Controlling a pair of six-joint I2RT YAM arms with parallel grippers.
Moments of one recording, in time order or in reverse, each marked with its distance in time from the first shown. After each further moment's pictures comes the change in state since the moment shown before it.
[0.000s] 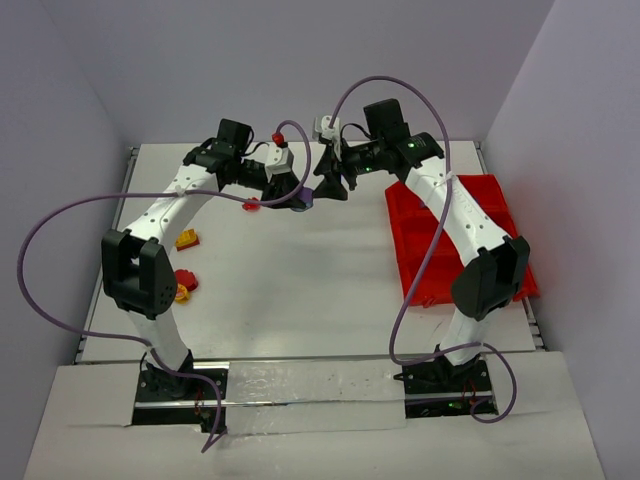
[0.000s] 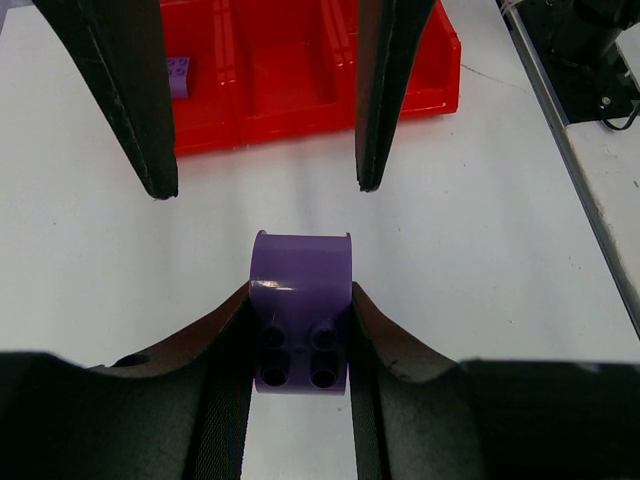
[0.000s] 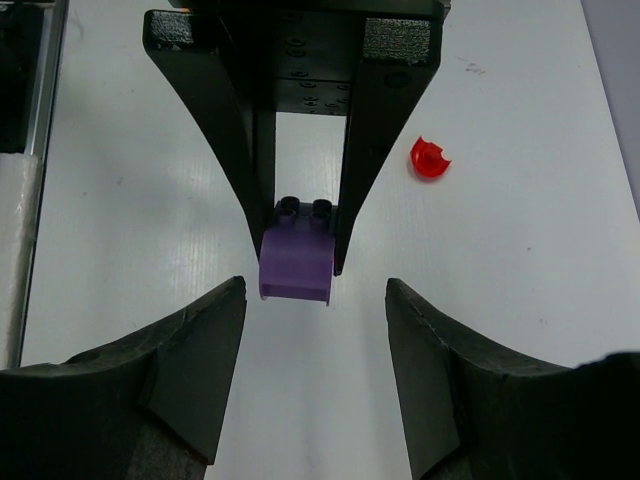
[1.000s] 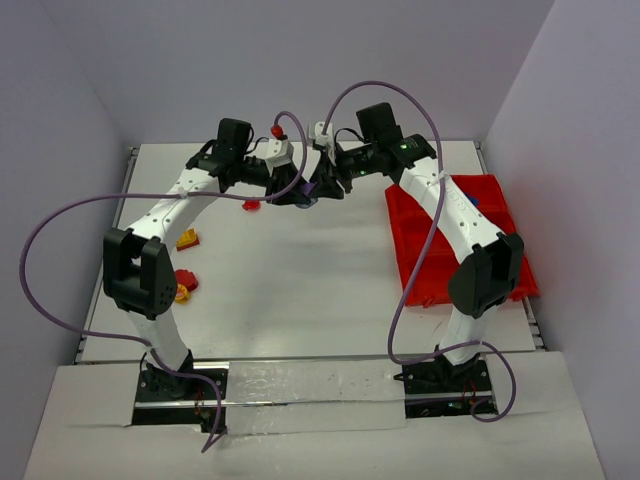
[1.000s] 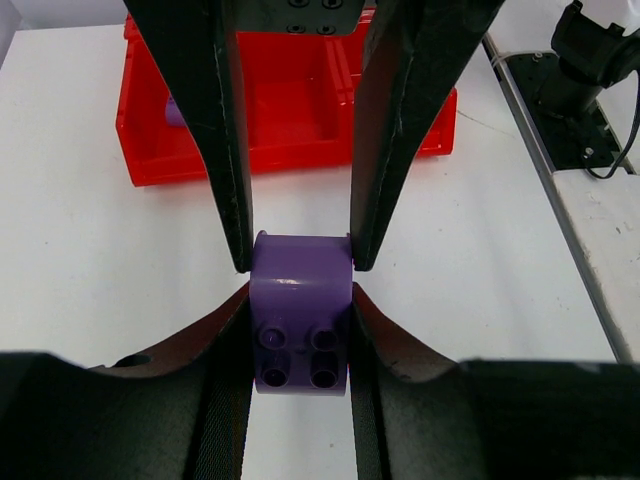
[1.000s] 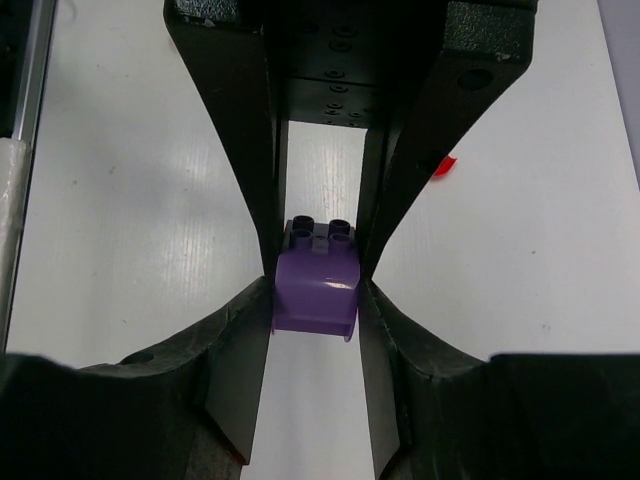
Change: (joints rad) left arm 0.000 -0.002 -0.057 0.236 0.051 -0.227; right arm 0.023 0.024 -0.008 -0.002 0.015 -0.043
